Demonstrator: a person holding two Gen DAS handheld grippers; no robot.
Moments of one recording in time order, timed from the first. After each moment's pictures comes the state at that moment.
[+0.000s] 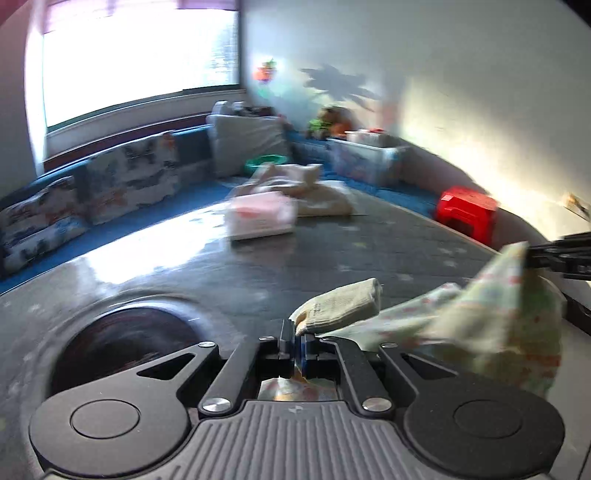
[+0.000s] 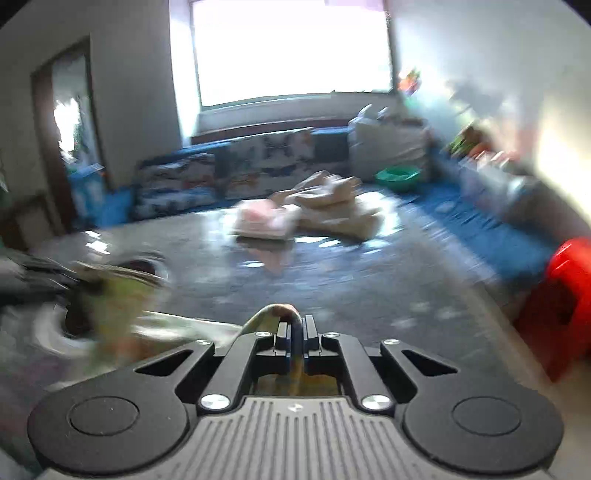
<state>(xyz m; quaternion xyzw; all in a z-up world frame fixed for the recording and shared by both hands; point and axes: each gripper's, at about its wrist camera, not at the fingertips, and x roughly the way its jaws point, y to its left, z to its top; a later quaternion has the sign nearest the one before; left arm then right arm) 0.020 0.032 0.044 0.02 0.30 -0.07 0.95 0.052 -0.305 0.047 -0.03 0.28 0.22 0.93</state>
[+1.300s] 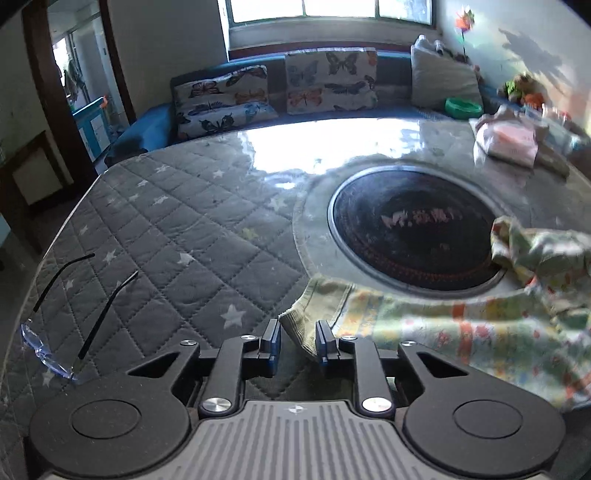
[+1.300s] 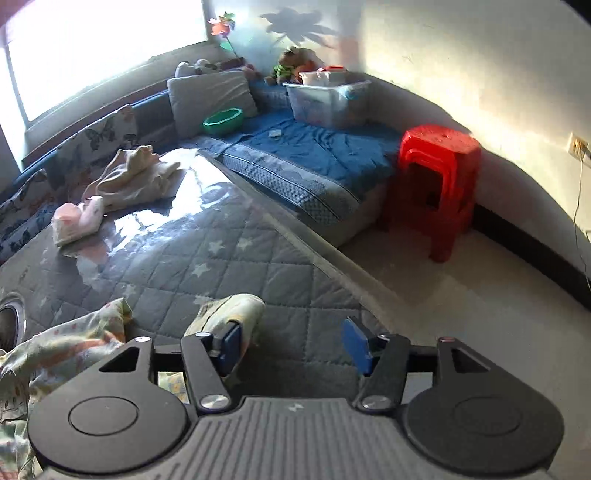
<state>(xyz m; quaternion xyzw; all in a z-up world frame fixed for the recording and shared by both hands) -0.099 0.219 0.009 -0.03 0.42 0.20 0.89 0.076 -0.419 0.024 0.09 0.40 -0.03 0.91</state>
